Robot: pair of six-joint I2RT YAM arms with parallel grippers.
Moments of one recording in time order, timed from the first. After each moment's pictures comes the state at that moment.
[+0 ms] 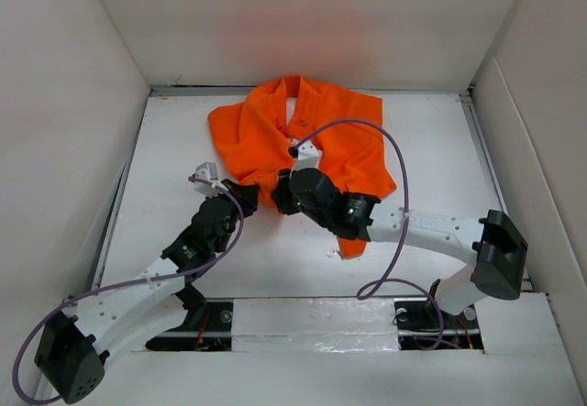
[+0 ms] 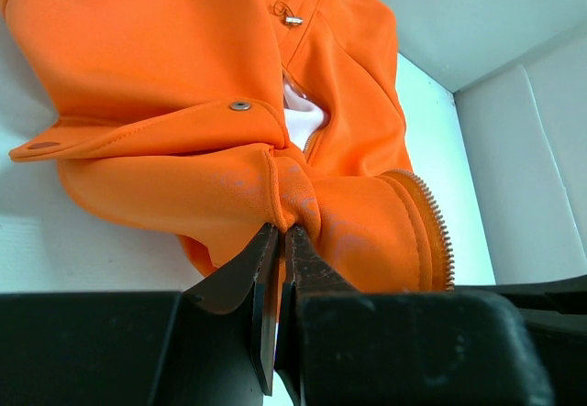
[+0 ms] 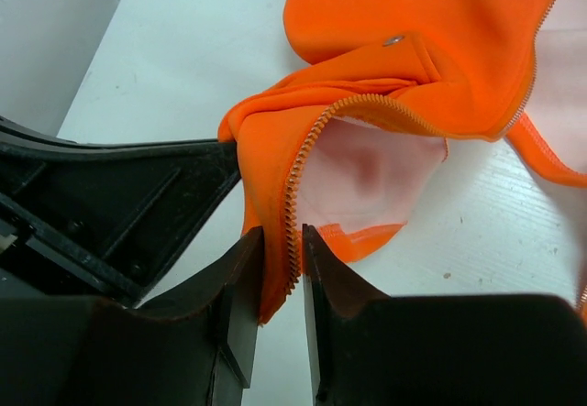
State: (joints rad) left arm -0.70 0.74 0.40 0.13 -0.45 -0.83; right arm 1.10 1.53 1.19 -0.10 0.41 0.61
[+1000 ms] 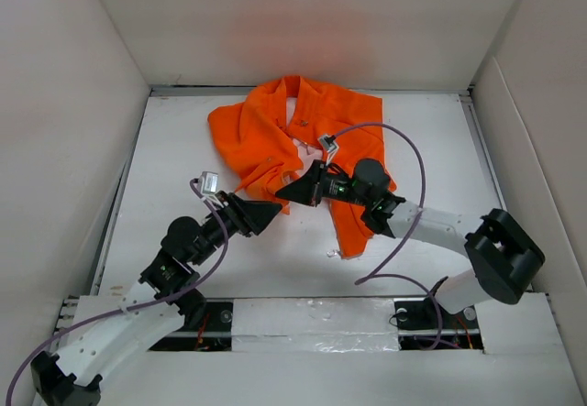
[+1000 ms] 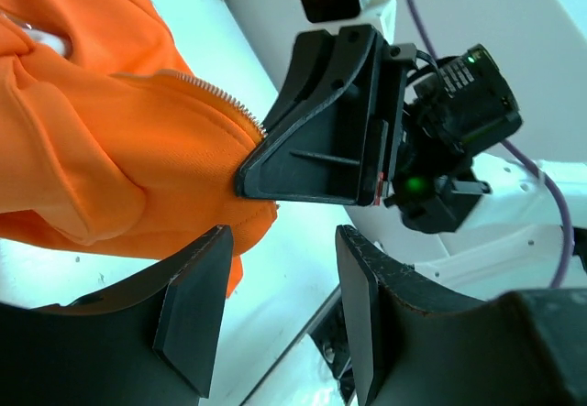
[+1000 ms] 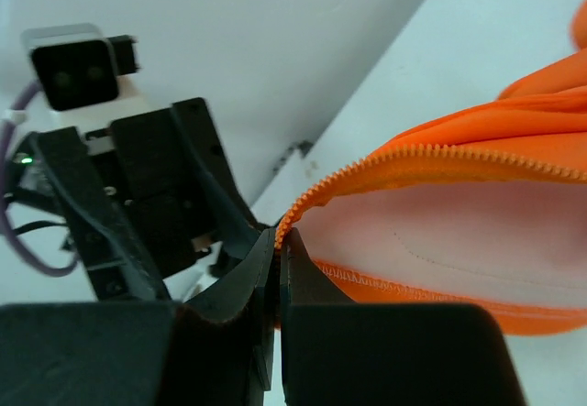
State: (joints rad) left arm -0.70 0.46 0.38 0.13 0.08 -0.85; right arm 0.78 1.44 0.79 0.69 -0.51 0.93
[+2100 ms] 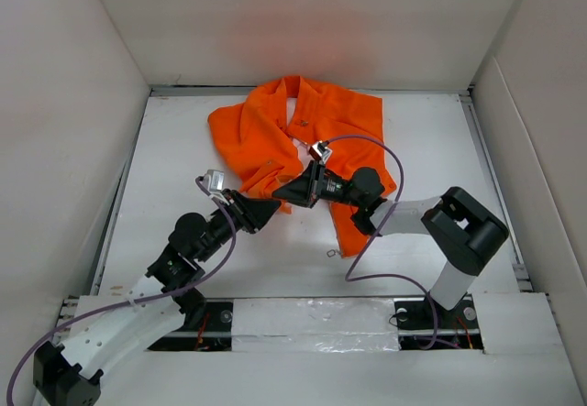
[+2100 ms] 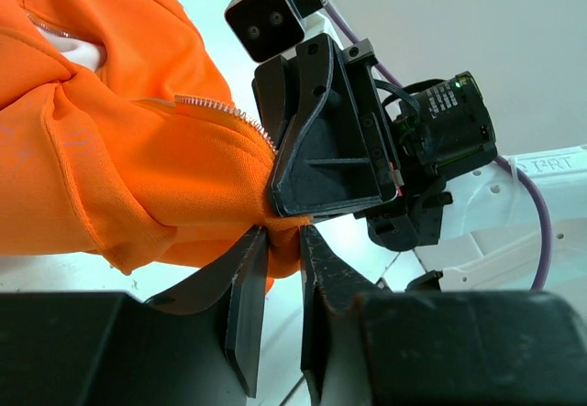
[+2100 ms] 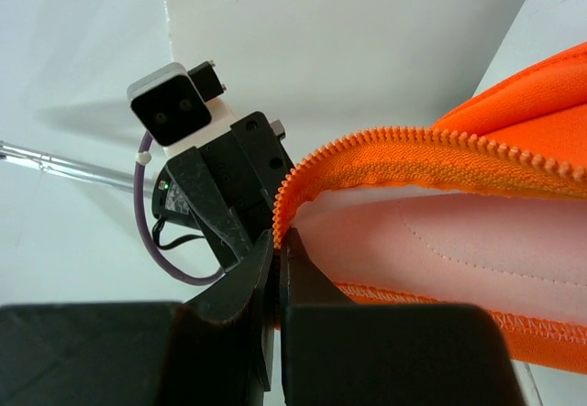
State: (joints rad) left arm -0.70 0.54 0.35 0.20 0.06 -0.79; right arm 0.75 1.71 0.74 1.26 -0.66 1.54
